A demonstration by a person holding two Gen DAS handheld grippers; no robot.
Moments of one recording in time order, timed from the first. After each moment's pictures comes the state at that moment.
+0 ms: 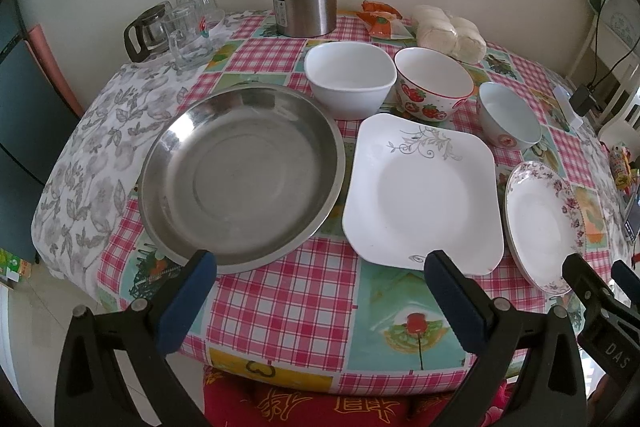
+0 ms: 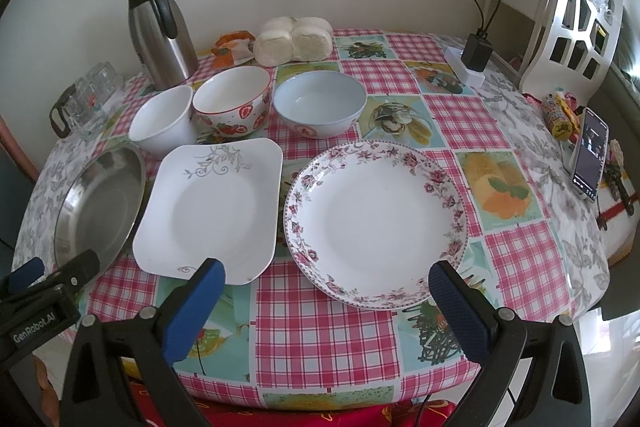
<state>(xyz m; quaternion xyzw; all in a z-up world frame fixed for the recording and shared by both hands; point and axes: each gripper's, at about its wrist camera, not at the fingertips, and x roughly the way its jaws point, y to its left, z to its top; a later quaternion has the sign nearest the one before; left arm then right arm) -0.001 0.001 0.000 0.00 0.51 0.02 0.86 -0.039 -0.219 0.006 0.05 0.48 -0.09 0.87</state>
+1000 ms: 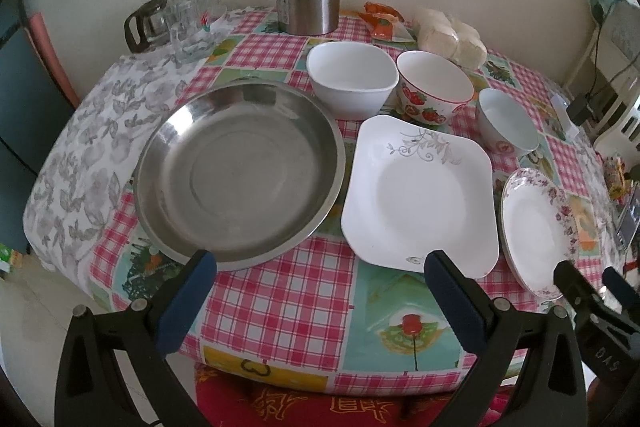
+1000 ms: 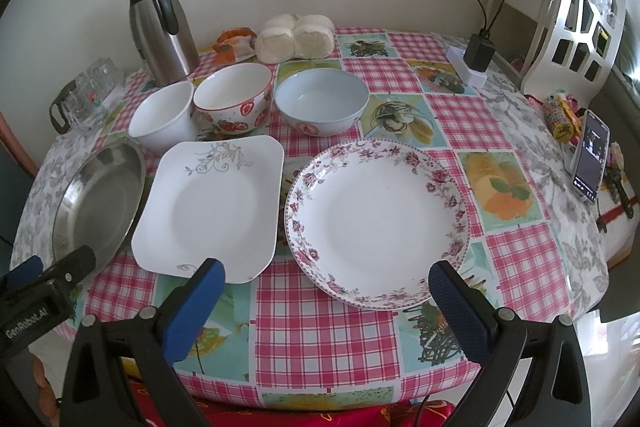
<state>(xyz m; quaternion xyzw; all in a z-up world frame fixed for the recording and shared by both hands) -0.001 0.011 -0.001 -0.03 0.51 0.01 0.86 -0.037 -0.215 0.004 0.05 0.48 -0.09 0.87</state>
